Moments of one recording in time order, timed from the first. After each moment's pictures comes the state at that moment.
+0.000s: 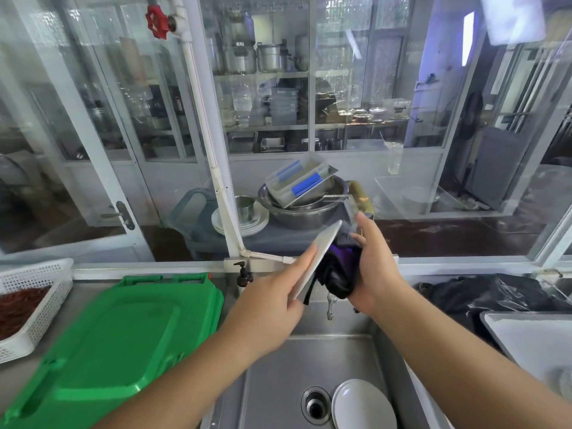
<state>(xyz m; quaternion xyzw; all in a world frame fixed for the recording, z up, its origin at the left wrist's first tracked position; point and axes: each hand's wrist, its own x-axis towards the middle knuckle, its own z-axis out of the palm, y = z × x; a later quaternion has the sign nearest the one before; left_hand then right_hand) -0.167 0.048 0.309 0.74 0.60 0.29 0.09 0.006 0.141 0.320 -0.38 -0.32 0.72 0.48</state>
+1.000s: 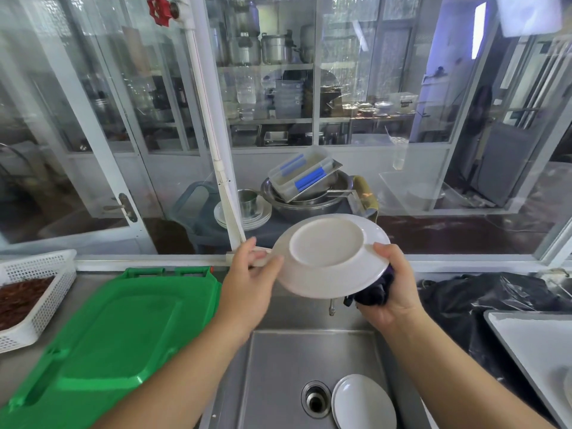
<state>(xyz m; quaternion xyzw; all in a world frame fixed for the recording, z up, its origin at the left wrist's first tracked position) -0.184 0.067 0.294 0.41 0.63 0.56 0.34 0.031 0.143 0.272 -0.25 -0.24 0.76 0.55</state>
